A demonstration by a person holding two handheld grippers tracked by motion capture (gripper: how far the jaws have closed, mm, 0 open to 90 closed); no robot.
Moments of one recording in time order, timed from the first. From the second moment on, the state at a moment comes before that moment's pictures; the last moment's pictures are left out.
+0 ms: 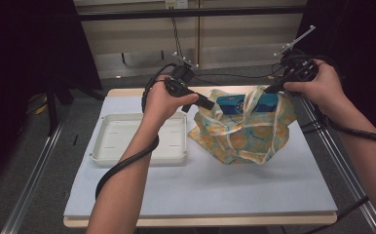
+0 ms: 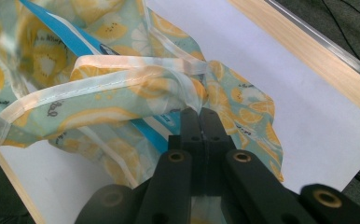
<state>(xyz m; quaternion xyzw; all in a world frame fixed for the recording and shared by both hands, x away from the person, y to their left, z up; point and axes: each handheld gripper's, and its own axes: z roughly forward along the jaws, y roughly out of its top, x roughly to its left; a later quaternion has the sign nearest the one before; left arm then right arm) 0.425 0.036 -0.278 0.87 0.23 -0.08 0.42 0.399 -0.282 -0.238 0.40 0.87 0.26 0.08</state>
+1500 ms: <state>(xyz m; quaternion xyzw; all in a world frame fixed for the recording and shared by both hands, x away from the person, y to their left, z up) 0.417 0.033 -0.282 0.89 0.25 -0.12 0.37 0.397 -0.286 -0.241 0.40 0.87 0.27 0.08</state>
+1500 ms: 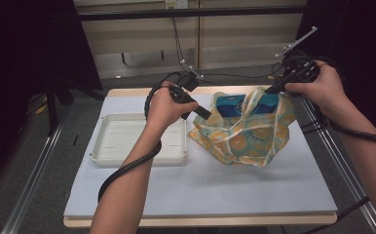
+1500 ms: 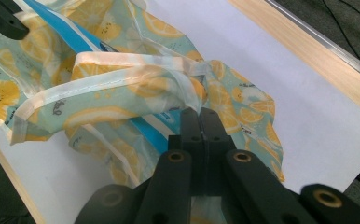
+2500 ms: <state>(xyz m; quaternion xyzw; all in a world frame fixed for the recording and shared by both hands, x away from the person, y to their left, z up) 0.445 -0.021 -0.253 0.85 0.25 -0.07 0.45 0.393 -0.285 -0.229 0.38 0.88 0.27 0.09</state>
